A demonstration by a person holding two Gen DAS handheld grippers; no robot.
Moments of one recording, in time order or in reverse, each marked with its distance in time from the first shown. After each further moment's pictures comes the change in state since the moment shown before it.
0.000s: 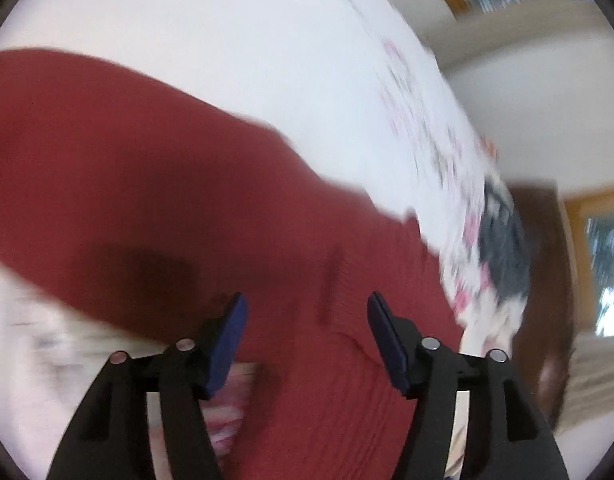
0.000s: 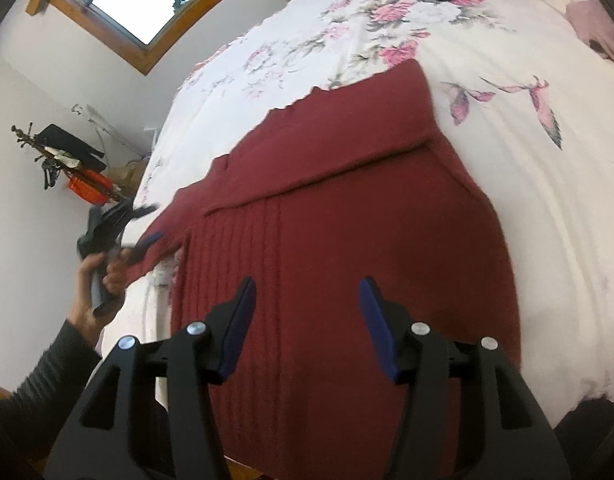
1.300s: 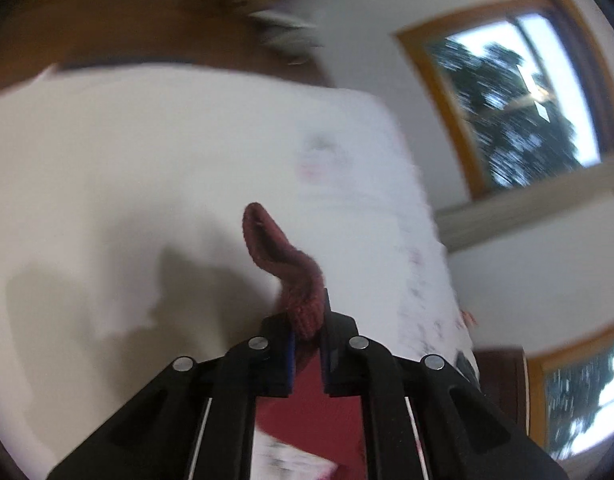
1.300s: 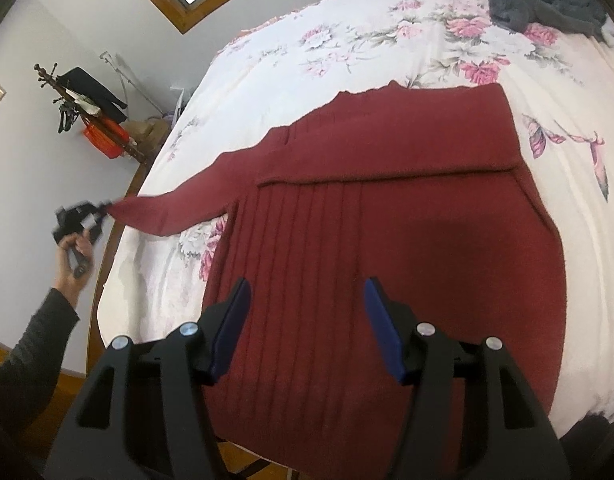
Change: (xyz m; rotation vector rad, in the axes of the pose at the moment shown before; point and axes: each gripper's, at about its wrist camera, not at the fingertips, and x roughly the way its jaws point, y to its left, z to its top) left arm -0.198 0.123 0.092 -0.185 -0.454 -0.091; right arm 0.014 0.092 -0.008 -0.172 0.054 -0.001
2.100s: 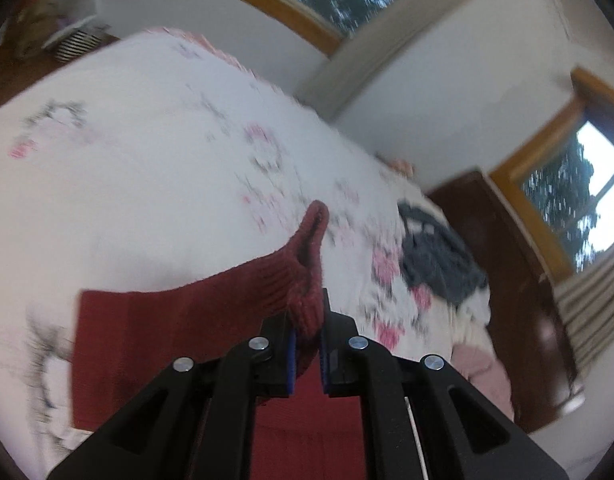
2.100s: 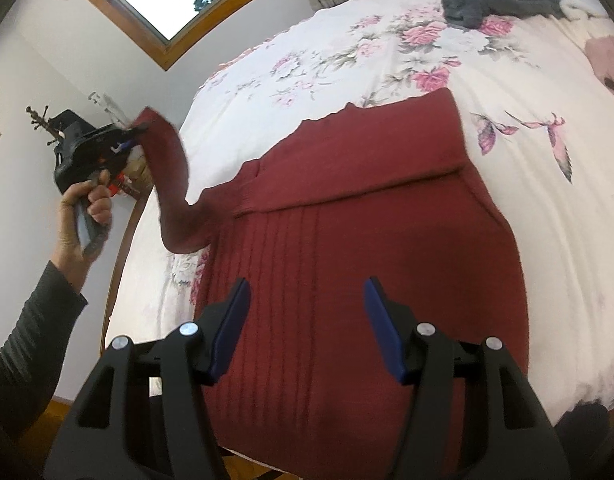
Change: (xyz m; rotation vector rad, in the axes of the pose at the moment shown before) left arm 0.121 -0.281 -0.204 0.567 0.298 -0.171; right arm -0.037 -0.054 -0.004 0.111 -0.083 0.000
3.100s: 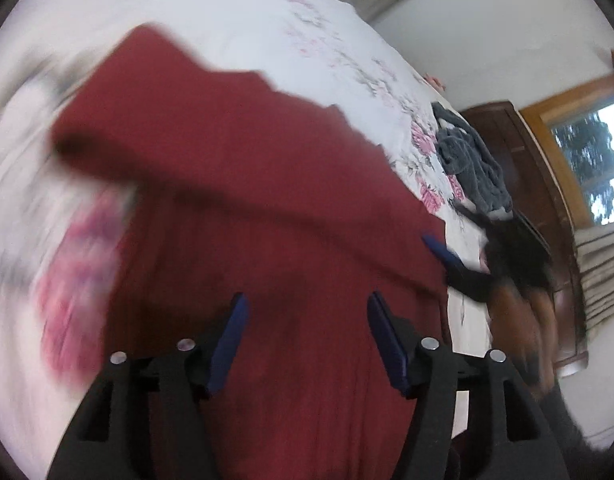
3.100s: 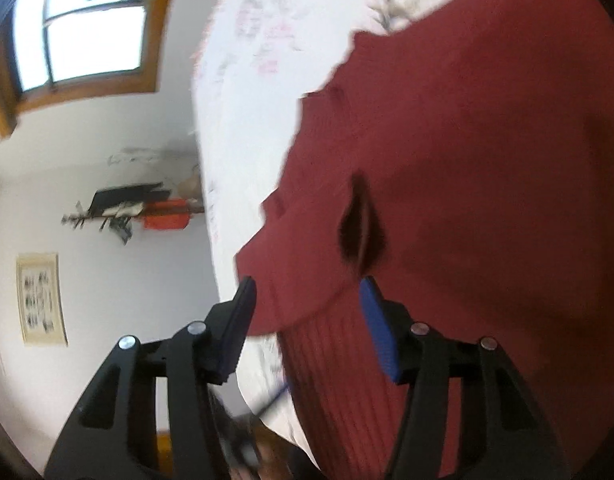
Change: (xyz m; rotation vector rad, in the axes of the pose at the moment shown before) left arm 0.029 0.061 -0.214 -0.136 0.283 0.041; right arm 0.241 -0.062 0.162 0.478 0.340 0.384
